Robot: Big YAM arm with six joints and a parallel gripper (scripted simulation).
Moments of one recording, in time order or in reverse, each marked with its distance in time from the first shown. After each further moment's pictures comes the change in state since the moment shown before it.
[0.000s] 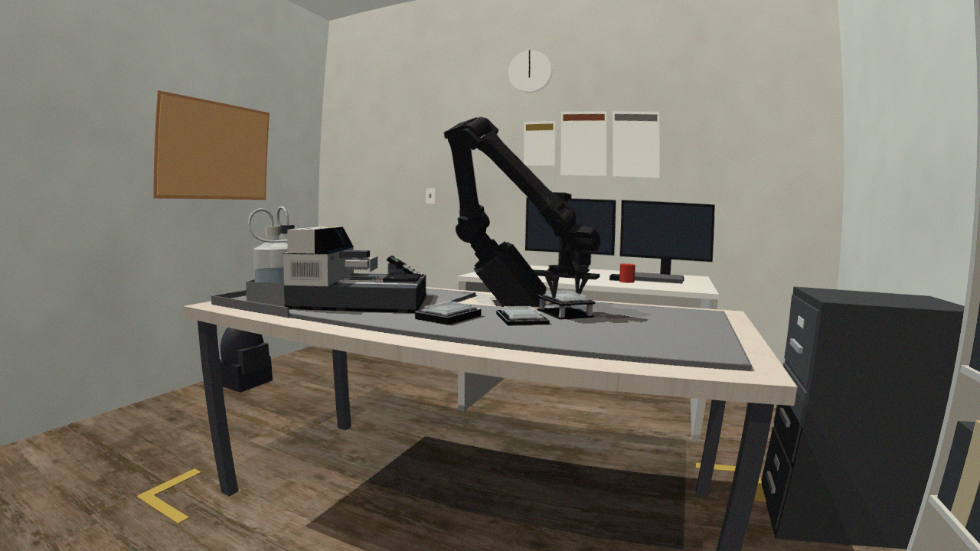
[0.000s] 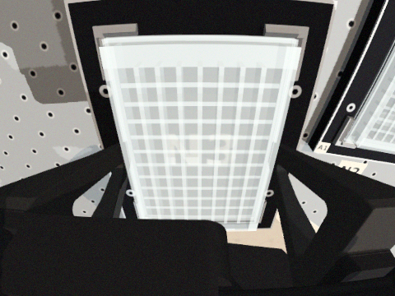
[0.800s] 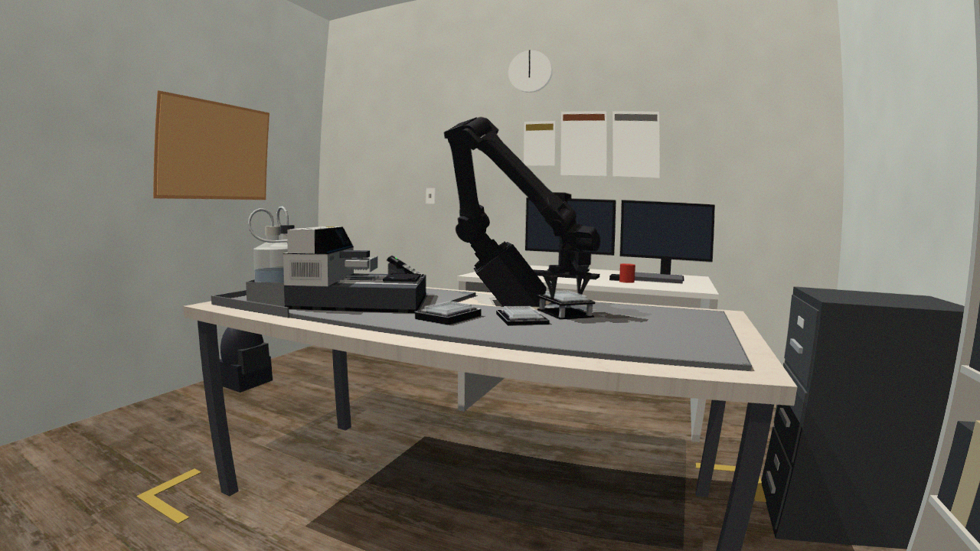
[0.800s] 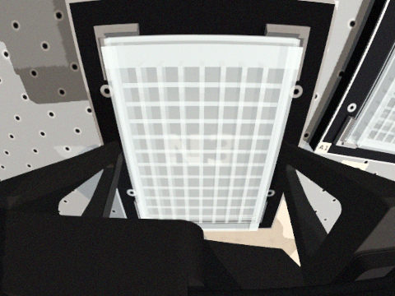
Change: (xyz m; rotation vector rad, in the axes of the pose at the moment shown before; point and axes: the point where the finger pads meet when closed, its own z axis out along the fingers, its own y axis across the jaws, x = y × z) arm 0.000 0.001 0.000 -0.003 0.001 0.000
